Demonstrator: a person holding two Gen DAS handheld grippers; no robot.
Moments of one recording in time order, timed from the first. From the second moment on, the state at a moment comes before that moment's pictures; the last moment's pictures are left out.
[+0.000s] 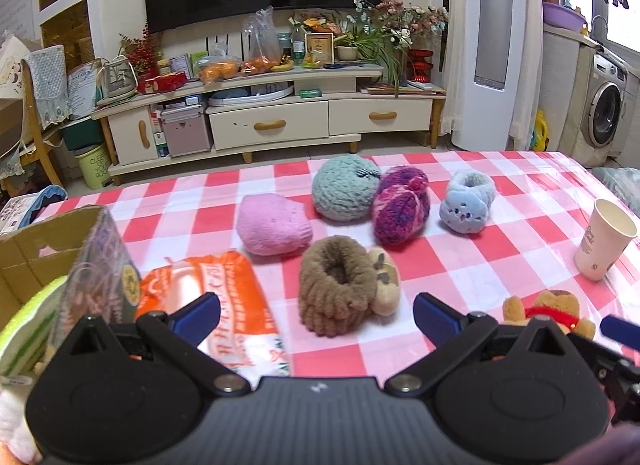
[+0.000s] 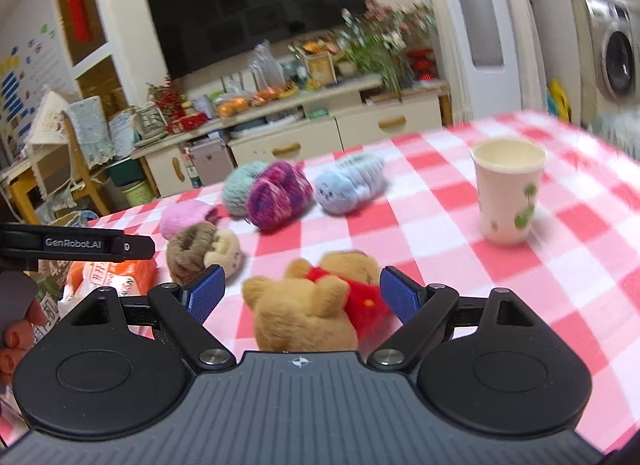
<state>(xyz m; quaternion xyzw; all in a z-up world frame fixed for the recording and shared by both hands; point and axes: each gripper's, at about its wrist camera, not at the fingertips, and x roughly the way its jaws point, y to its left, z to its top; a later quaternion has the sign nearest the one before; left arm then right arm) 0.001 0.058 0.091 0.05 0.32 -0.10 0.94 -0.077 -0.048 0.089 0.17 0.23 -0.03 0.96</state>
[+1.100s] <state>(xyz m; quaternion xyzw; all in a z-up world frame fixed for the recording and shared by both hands) 0.071 0.016 0.041 0.04 0.39 -0.09 0.92 -0.040 -0.071 0.062 0.20 0.30 0.01 0.93</state>
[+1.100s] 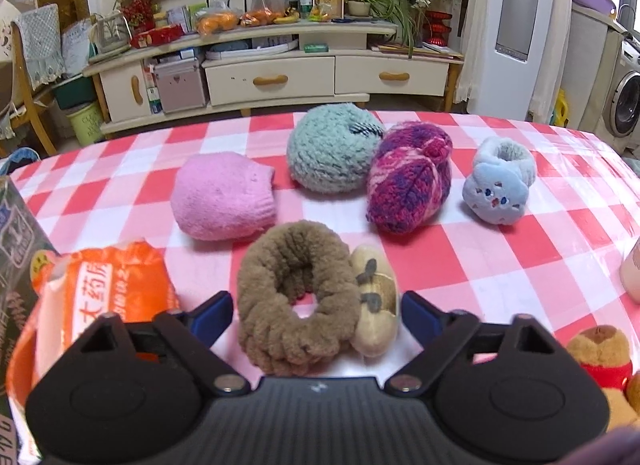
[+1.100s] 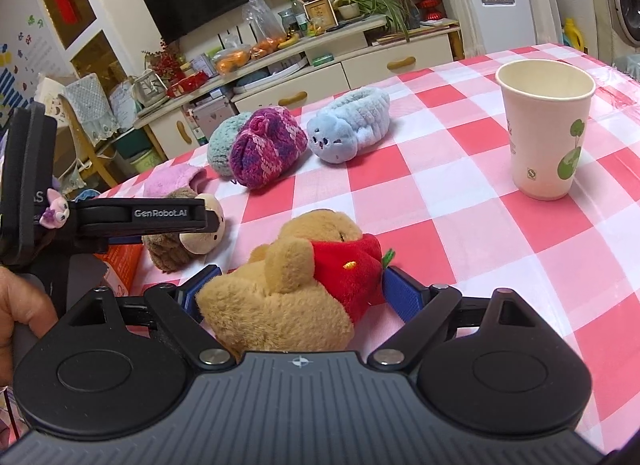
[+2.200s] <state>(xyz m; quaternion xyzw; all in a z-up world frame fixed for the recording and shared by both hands) 0.030 0.057 0.073 -0.06 0.37 -0.13 0.92 -0.041 -0.064 0.062 0.17 0.28 0.02 0.95</state>
